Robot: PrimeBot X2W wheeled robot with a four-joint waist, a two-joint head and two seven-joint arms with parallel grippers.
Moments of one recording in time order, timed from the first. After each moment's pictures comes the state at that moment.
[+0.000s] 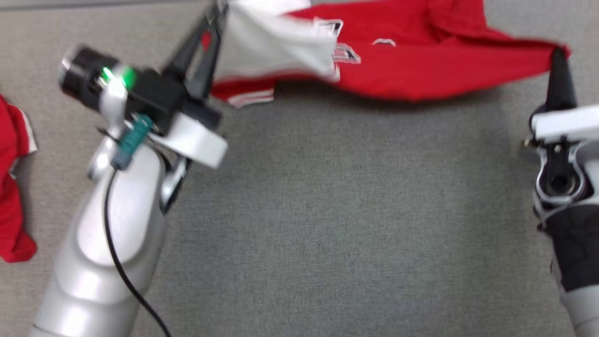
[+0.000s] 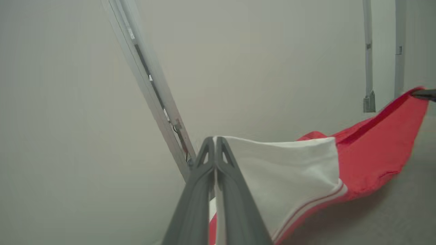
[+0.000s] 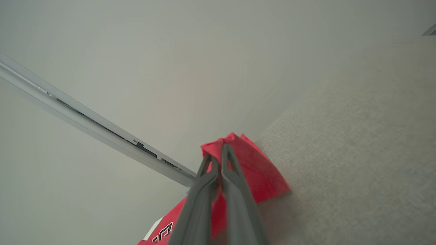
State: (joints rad) left arm -0.74 0.15 -0.32 0.33 -0.03 -0.10 -0.26; right arm -0.77 -0.19 0.11 0.73 1.09 0.13 -0.26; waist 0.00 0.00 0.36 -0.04
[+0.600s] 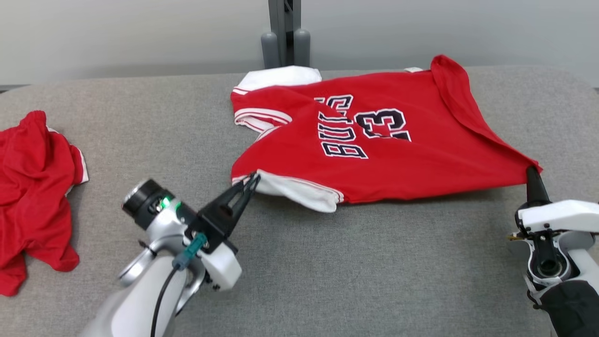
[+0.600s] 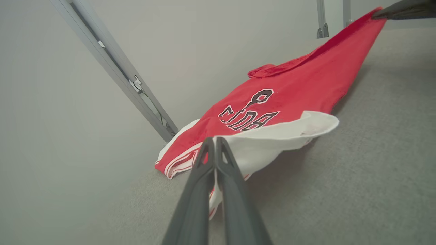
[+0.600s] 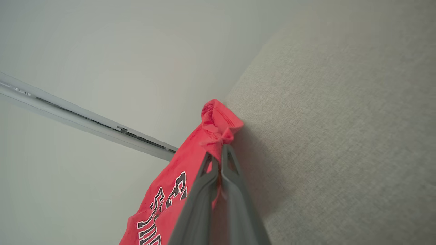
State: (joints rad) left arm -0.47 0.23 -0.52 0.42 0.02 -0.12 -0.26; right arm -0.56 -0.22 0.23 0.85 1.28 0.13 -0.26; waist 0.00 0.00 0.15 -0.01
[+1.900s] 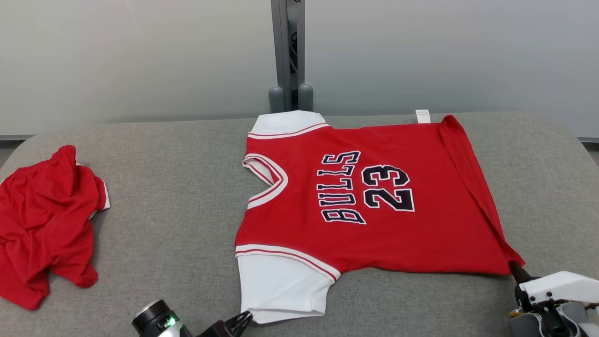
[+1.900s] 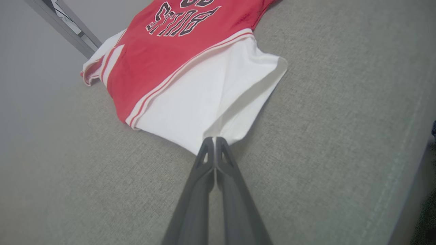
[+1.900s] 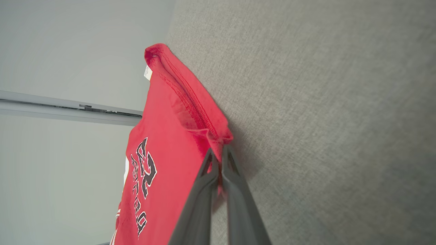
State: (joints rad) left arm -0.21 0.32 -0.75 0.55 -0.04 -0.13 -0.26; right arm -0.40 -0.22 0.22 1.01 1.51 0.13 -0.02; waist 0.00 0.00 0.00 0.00
